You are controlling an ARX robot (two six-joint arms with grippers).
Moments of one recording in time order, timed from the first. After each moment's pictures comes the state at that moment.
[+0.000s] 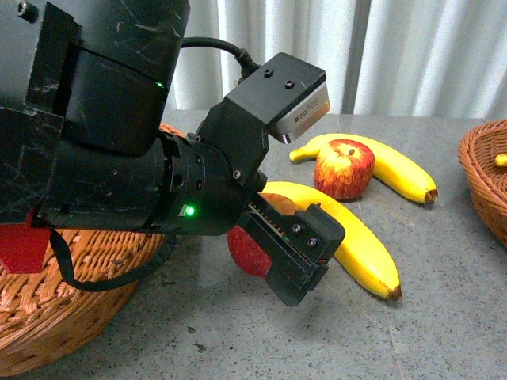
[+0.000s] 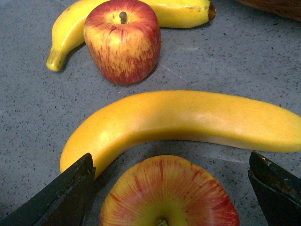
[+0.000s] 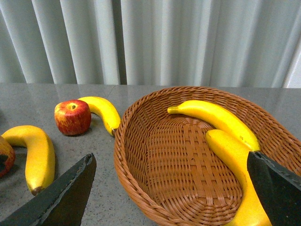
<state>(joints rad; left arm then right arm) -0.49 1.76 0.88 0.31 0.24 0.35 0.00 0.00 0.01 -0.01 0.00 0.00</state>
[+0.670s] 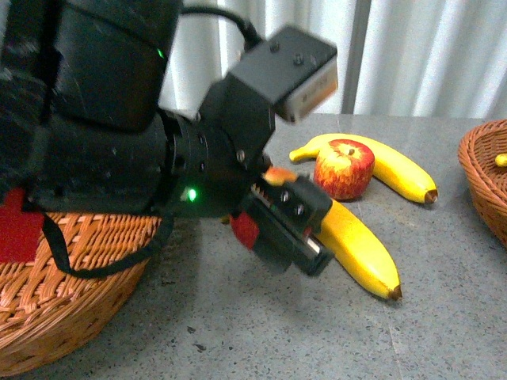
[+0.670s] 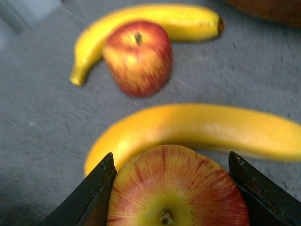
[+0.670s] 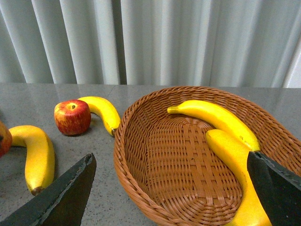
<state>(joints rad) -0.51 1.69 0.87 0.32 0.16 0.37 0.00 0.00 0.01 -0.01 0.00 0.00</state>
